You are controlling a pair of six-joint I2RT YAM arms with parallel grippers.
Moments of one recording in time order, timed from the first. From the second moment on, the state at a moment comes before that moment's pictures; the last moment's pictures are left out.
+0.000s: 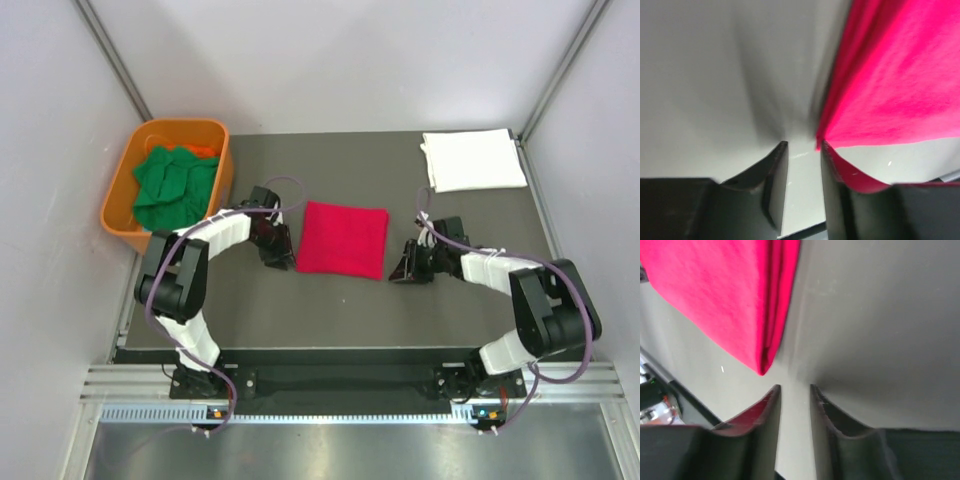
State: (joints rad) left arm -0.32 1.78 1.09 -0.53 0.30 -0.50; right arm 0.26 1.52 0.62 -0.08 -0.55 0.45
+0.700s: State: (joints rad) left arm -0.32 1.68 1.02 -0.40 0.35 -0.55; right arm 0.22 1.97 1.36 -0.27 -0.48 0.22
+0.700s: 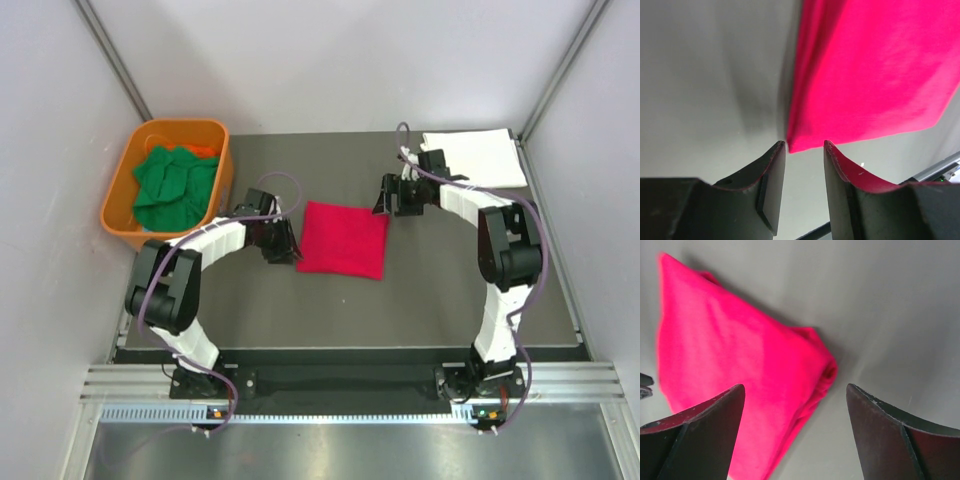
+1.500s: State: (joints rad) left arm -0.34 1.72 0.96 -0.33 0.33 -0.58; right arm 0.22 2.09 1.47 -0.36 -0.60 0.13
